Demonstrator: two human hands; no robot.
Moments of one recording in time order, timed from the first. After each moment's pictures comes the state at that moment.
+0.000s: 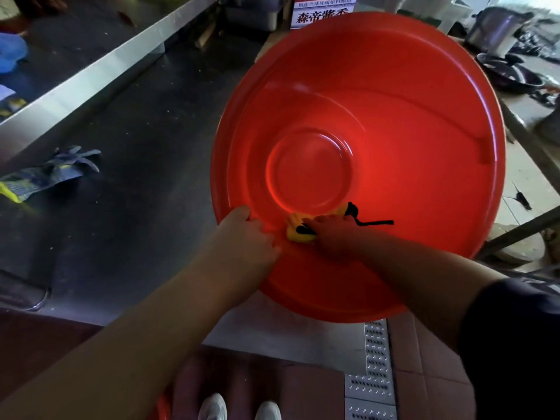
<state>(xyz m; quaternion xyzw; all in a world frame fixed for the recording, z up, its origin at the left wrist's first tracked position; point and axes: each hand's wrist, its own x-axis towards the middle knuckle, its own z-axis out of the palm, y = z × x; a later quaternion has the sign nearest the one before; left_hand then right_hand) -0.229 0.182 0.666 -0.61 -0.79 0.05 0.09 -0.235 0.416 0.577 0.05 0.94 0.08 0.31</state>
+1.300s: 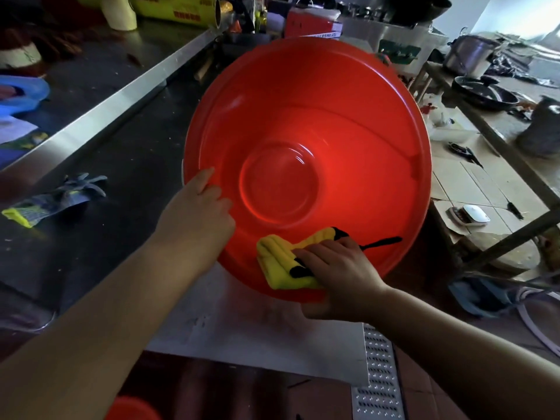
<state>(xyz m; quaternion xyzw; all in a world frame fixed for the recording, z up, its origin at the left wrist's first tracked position) -0.259 0.154 0.703 -0.46 -0.84 0.23 0.13 -0.136 0.360 0.636 -0.13 0.99 0.00 -0.08</state>
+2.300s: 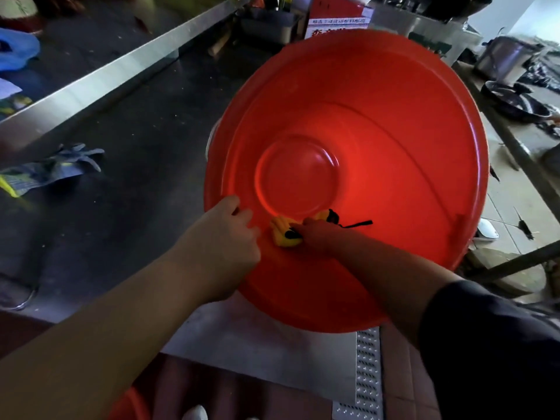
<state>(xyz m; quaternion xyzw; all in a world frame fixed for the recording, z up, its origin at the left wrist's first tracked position) -0.249 0.176 0.686 -0.56 -0.81 0.15 0.11 -0.275 0.411 0.578 0.00 0.95 0.07 0.32</state>
